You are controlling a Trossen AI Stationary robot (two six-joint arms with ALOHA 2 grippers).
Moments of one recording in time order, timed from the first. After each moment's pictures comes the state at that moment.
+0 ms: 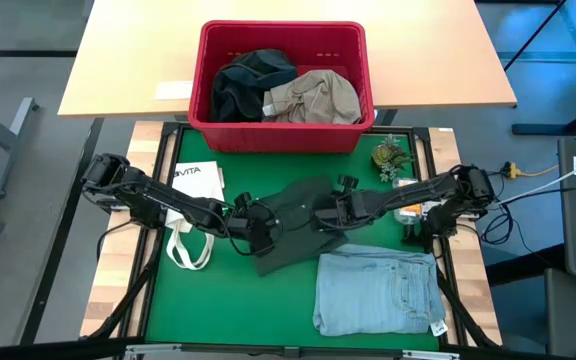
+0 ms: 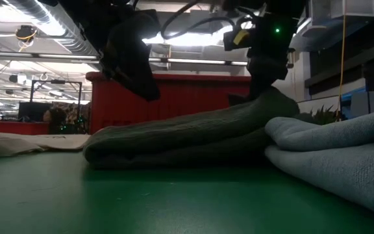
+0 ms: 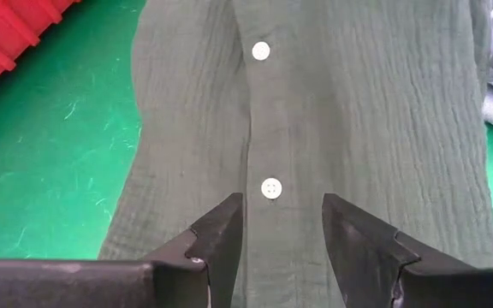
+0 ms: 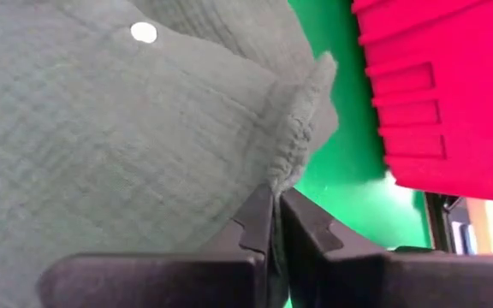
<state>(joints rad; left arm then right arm) -0.24 1.57 0.95 -0.35 -0.51 -0.57 -0.15 1.71 1.27 -0.98 0.60 0.34</state>
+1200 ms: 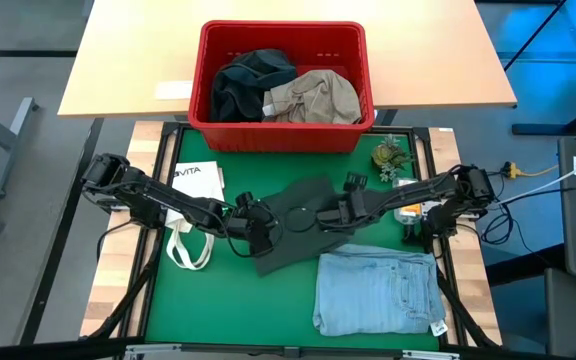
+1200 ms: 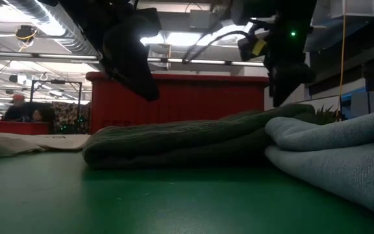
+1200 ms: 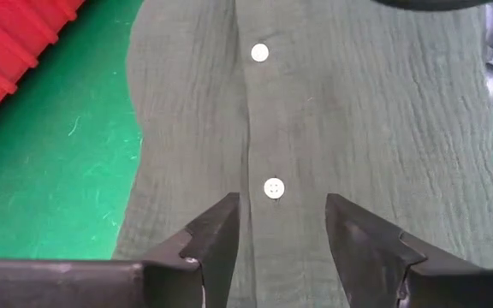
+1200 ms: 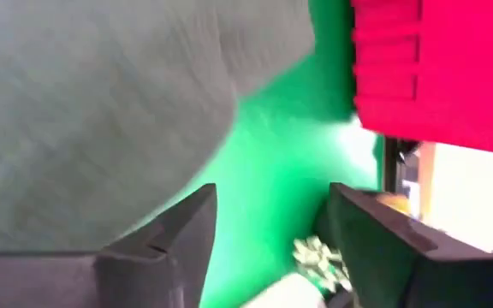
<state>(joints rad) -0.24 1.57 0.95 -0.35 -0.50 -0.49 -0.16 1.71 1.27 -1.22 0.61 0.33</state>
